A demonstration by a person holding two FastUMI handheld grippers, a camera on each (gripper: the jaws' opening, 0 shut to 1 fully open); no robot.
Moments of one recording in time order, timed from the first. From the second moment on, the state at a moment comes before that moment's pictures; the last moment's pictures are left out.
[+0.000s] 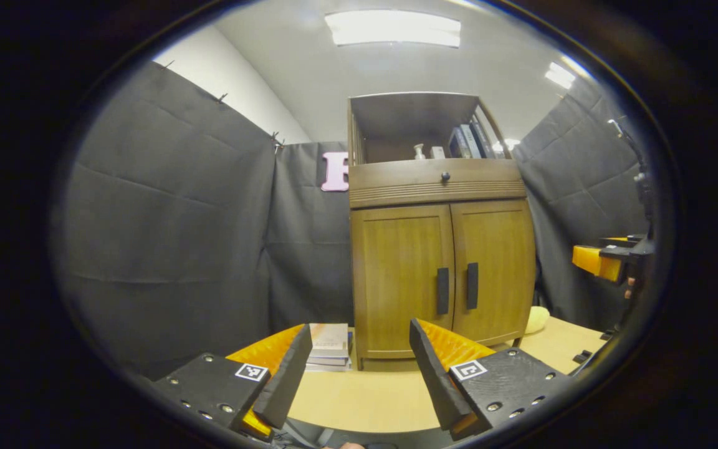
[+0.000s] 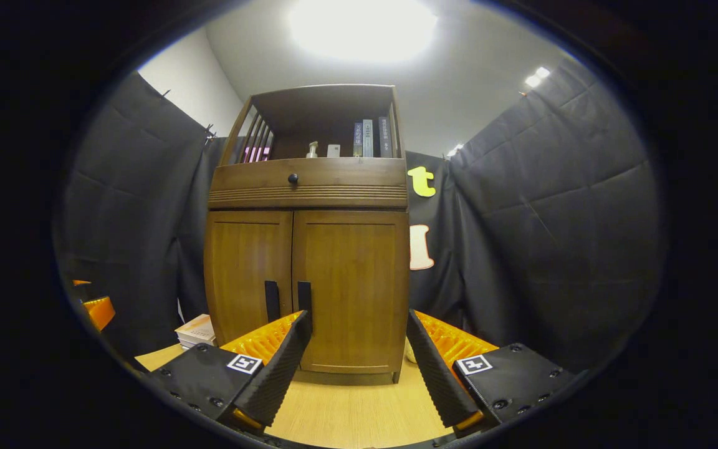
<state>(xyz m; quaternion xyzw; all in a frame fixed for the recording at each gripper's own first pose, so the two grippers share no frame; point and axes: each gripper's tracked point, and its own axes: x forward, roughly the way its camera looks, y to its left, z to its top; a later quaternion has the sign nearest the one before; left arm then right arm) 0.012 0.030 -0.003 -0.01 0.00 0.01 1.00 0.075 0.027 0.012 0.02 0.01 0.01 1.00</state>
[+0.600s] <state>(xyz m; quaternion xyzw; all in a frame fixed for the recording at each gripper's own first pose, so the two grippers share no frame) 0.060 0.049 -0.007 0.00 0.01 0.04 1.00 0.188 0.074 0.009 0.02 0.01 0.04 1.00</state>
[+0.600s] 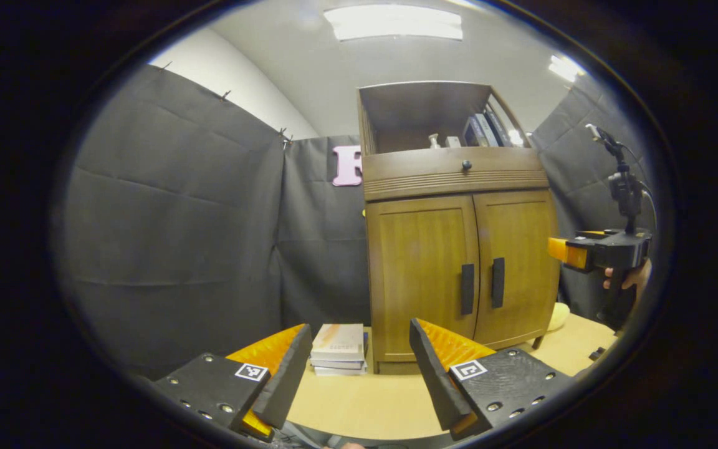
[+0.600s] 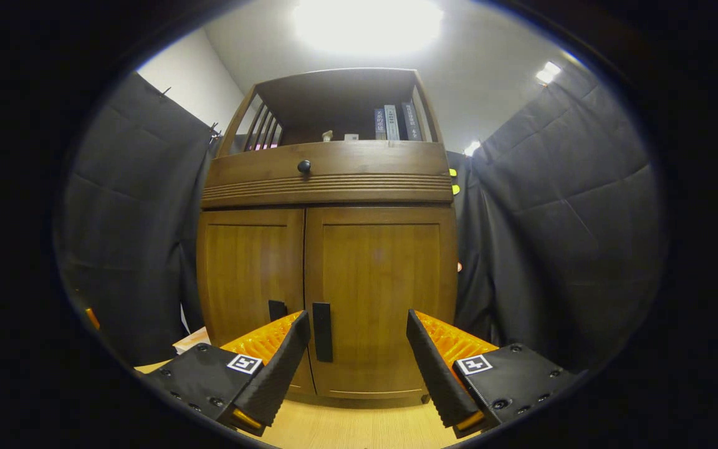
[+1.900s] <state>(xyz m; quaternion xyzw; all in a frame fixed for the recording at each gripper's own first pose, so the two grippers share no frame) 0.096 0.066 -0.006 0.03 0.02 0.10 0.99 0.335 0.138 -0.072 0.03 0.07 0.08 0.99</state>
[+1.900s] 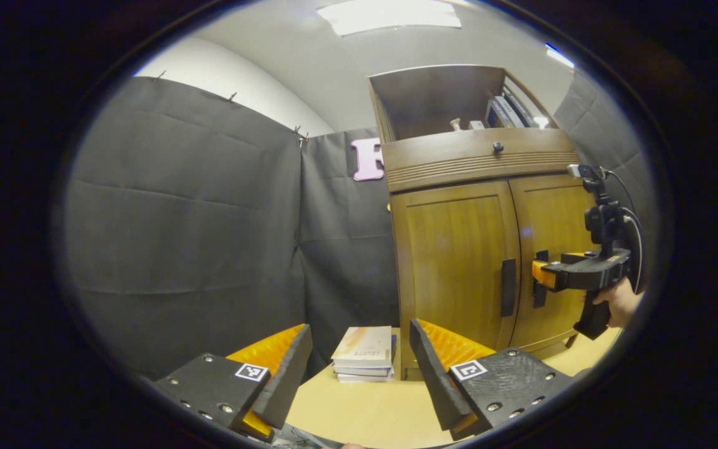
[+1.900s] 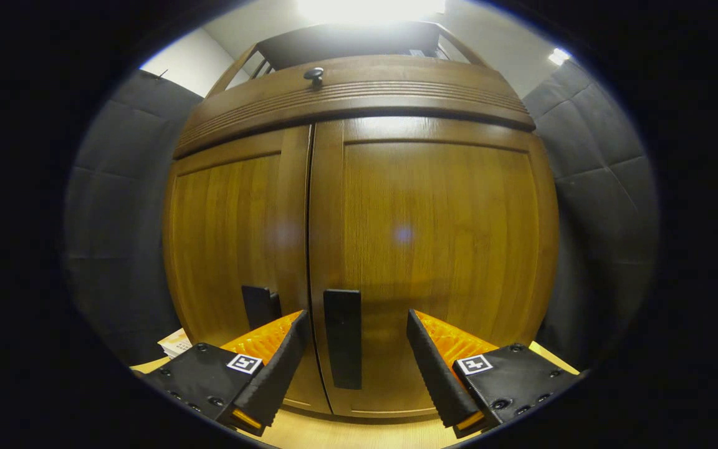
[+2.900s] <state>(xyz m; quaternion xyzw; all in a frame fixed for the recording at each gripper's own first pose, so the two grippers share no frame) 0.092 0.066 0.001 0.03 0.03 0.11 0.99 0.329 0.154 -0.095 0.04 0.12 0.12 0.99</state>
